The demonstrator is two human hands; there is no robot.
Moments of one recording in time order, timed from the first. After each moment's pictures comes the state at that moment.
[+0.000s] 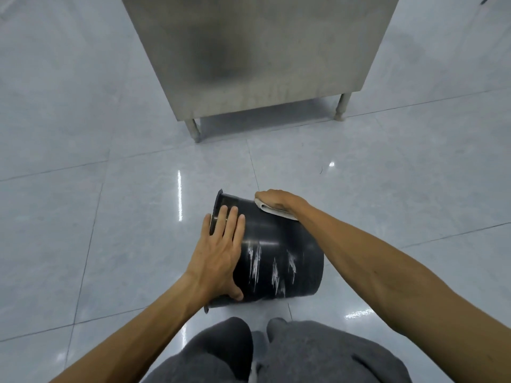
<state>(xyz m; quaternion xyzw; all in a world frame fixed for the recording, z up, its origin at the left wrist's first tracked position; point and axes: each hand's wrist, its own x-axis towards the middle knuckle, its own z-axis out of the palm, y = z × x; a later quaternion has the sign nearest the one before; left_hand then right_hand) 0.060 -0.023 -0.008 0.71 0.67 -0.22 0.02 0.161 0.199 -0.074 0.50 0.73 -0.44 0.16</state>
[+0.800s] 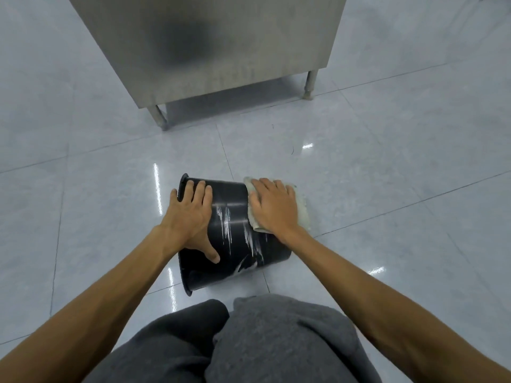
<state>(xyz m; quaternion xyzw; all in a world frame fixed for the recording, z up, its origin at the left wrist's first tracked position) 0.049 0.032 -0.002 0.69 0.66 -0.28 0.08 0.239 0.105 -0.079 0.55 0.82 -0.15 -0.11</state>
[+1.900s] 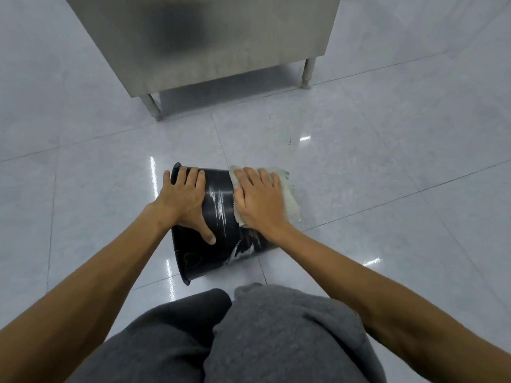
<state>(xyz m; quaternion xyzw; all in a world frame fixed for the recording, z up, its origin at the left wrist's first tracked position) 0.039 0.052 -0.005 0.68 0.67 -0.28 0.10 0.221 0.090 -0.077 0.52 0.83 -0.09 -0.18</state>
